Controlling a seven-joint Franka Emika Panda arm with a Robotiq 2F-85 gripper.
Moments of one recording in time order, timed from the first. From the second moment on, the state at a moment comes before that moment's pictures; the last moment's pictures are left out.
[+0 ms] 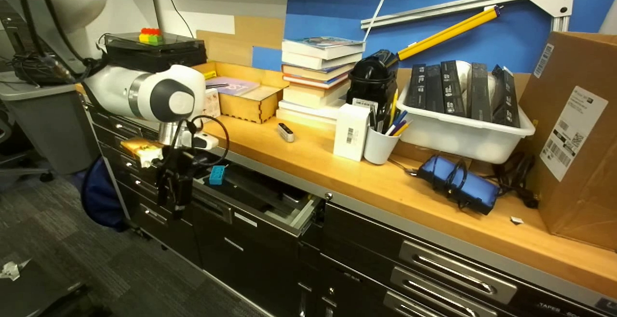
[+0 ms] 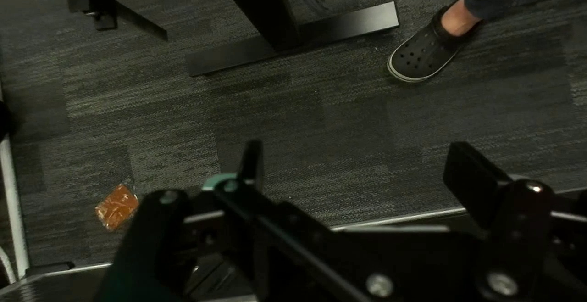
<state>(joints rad) 0.22 0.37 0.08 -2.23 -0.03 2.17 0.52</state>
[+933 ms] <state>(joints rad) 0.37 0.51 -0.04 -1.99 -0.31 2.36 1.00</state>
